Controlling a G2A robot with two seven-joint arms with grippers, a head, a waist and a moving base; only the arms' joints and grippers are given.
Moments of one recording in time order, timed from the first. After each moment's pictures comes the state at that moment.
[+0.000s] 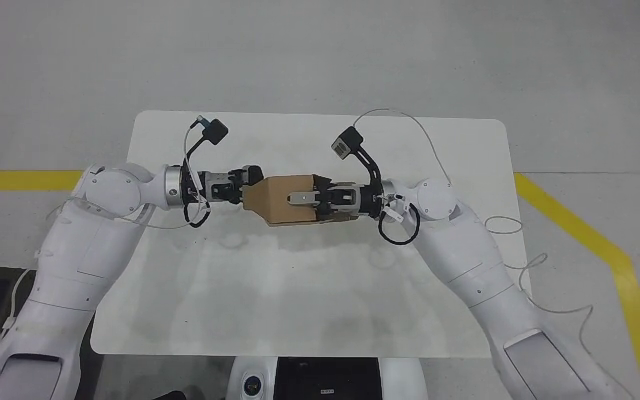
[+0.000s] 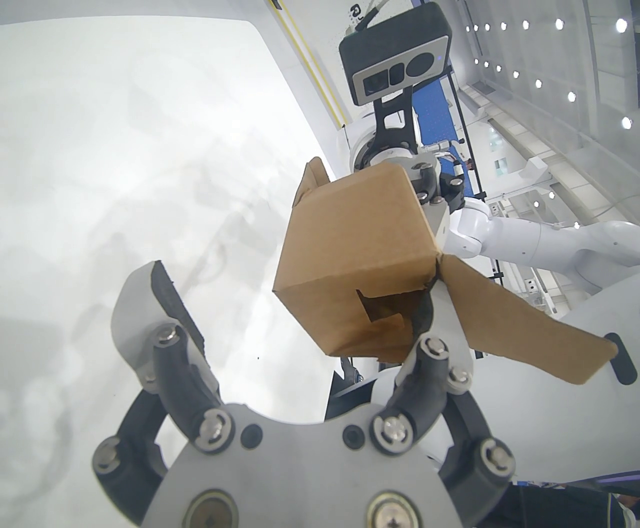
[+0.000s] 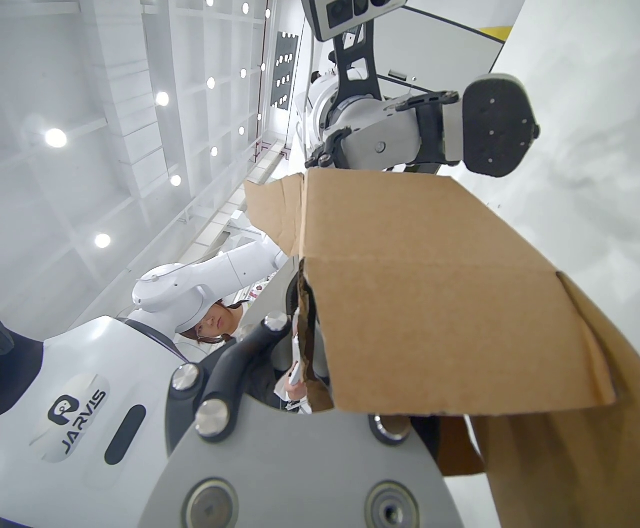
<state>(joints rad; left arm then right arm) 0.83 -0.89 -1.13 -1.38 -0.27 -0.55 -1.16 -0.74 -1.35 0.92 -1.18 0.54 -0.40 1.16</state>
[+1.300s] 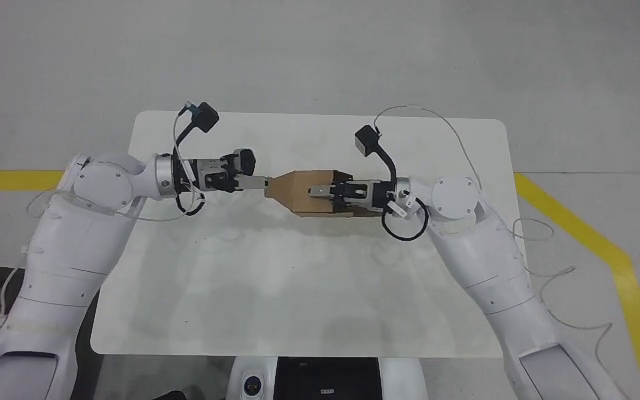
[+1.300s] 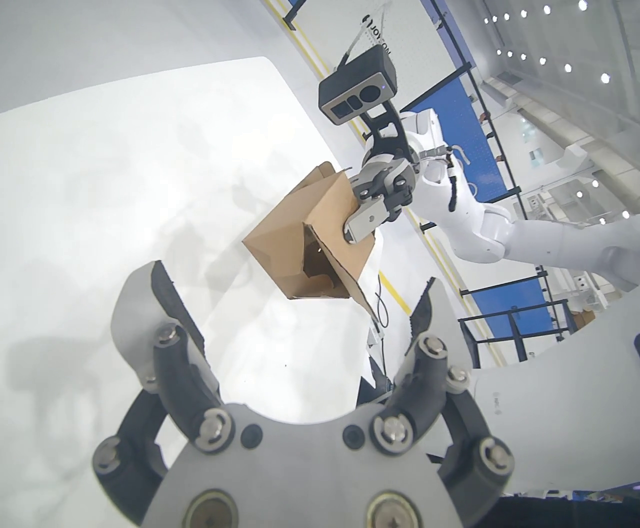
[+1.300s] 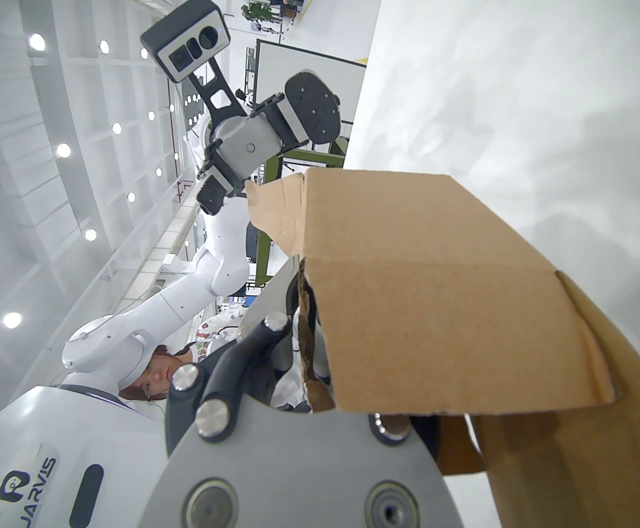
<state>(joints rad) 0.81 -0.89 -1.17 -1.40 -0.15 -0.60 -1.09 -0.80 -1.29 1.03 -1.31 0.23 -0.16 1.06</state>
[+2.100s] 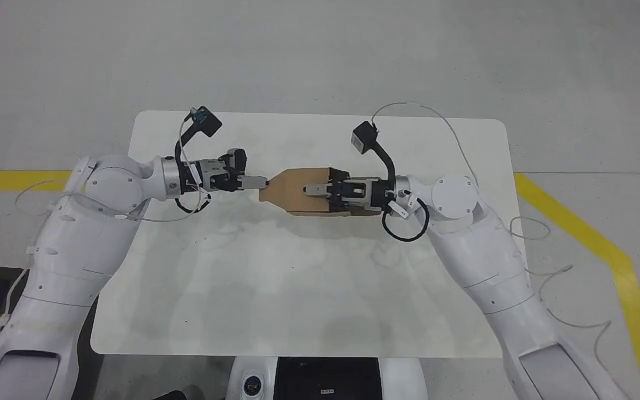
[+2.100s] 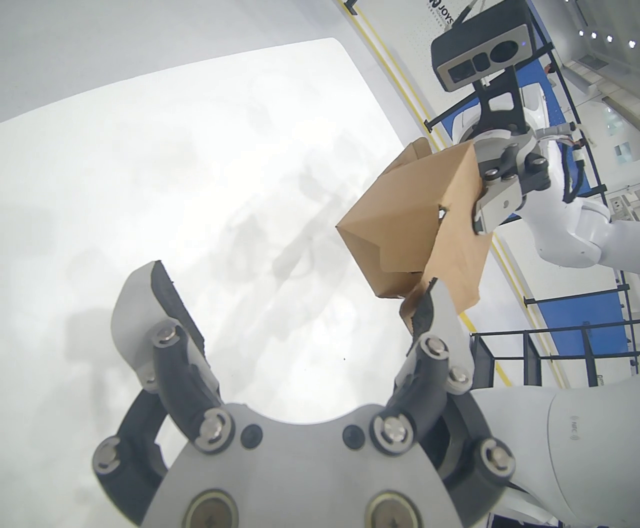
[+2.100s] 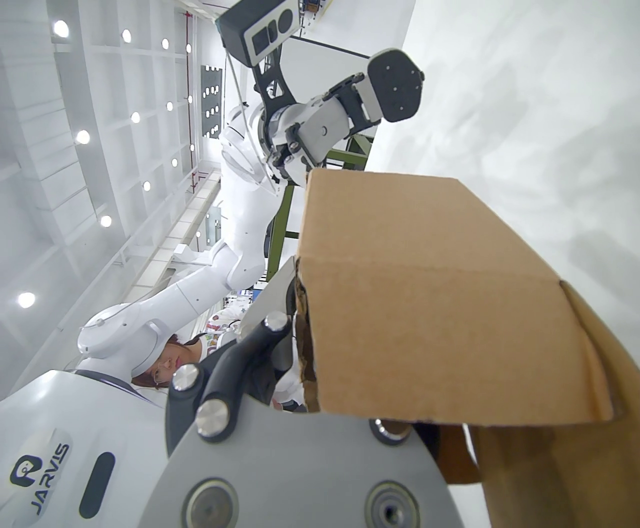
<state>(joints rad) 0.81 -0.89 -1.15 -1.36 0.06 -0.61 -0.98 -0.80 -1.29 1.02 -1.33 0.30 -0.21 1.05</state>
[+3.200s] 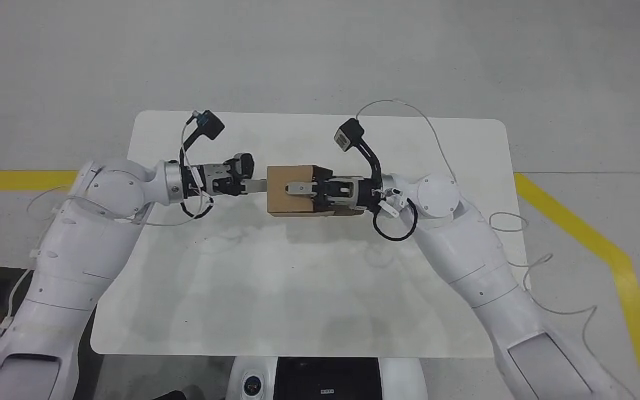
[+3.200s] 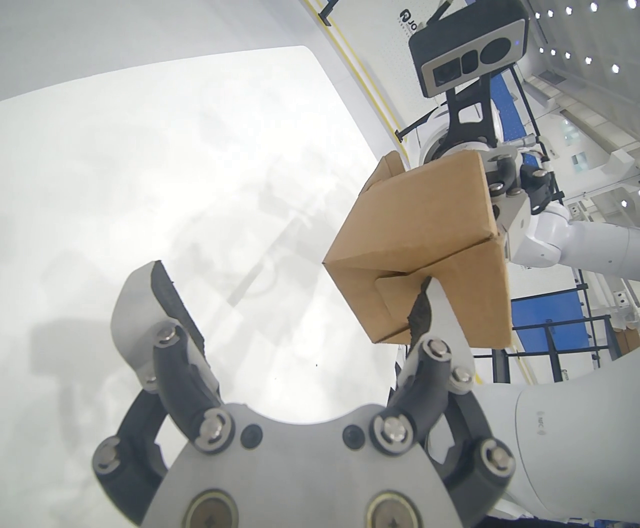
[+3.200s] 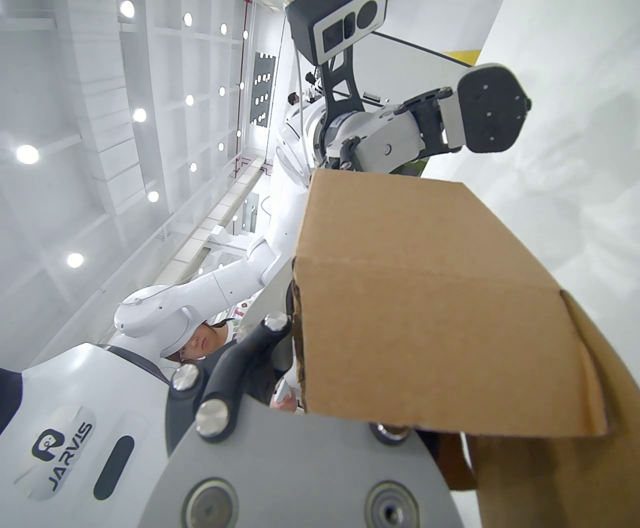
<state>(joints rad) 0.83 -0.89 -1.14 -1.38 -0.04 -0.60 -1.01 -0.74 -1.34 0.93 -1.24 0.46 -0.34 1.06</state>
